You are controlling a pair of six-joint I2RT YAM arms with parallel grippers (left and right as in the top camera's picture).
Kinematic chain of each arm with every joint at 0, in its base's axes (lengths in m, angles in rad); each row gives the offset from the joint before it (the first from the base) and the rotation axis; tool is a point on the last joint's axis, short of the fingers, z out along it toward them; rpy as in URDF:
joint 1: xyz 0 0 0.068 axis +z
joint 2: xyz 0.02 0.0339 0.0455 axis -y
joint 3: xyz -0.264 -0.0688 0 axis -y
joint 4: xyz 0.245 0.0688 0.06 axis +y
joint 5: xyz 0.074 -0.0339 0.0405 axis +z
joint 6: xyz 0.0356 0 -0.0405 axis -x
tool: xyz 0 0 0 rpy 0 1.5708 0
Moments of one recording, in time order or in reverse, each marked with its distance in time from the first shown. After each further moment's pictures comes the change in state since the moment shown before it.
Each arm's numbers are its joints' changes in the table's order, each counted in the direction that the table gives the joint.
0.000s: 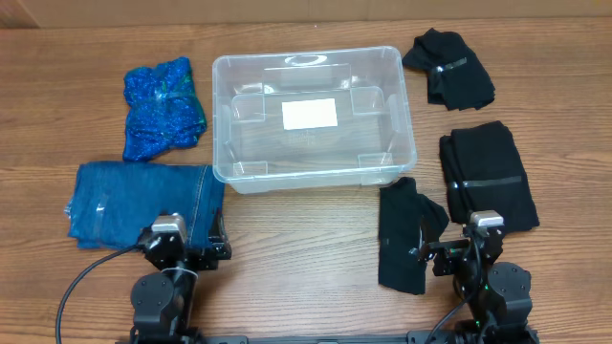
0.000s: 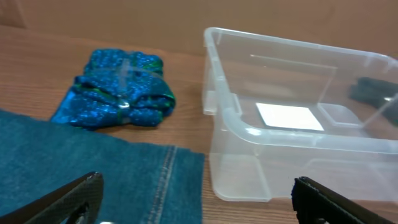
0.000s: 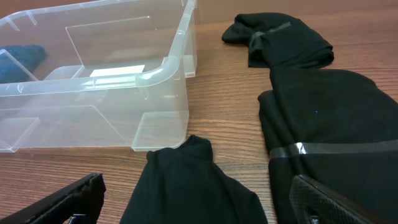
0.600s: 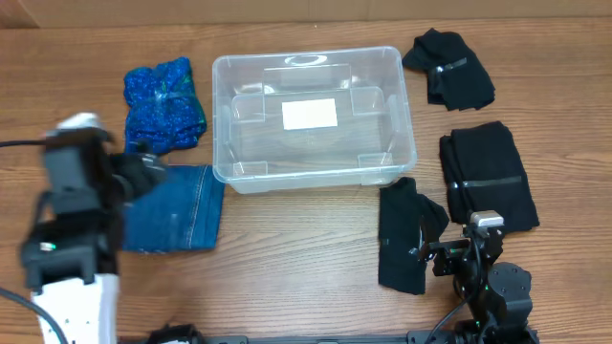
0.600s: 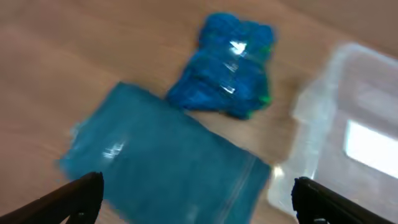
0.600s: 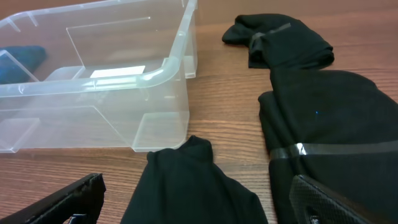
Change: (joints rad) left arm 0.274 -1.043 1.130 0.689 0.136 0.121; right arm 0.000 0.004 0.000 0.002 0.000 0.000
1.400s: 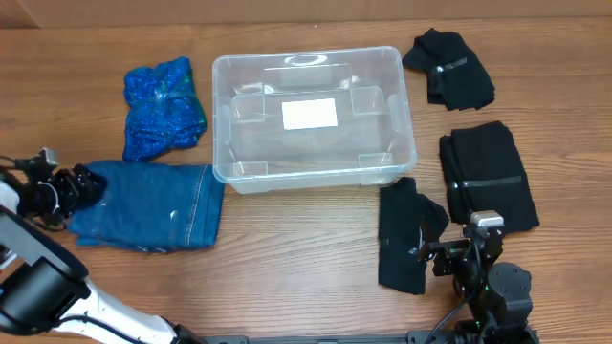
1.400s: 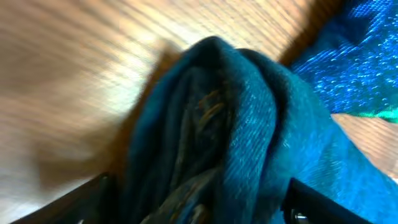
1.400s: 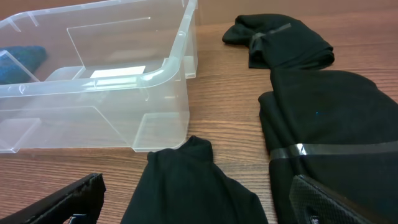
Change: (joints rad) left arm 0.592 -0.964 0.147 -0.172 -0.621 -0.539; right arm 0.000 0.000 0.000 -0.001 0.000 0.001
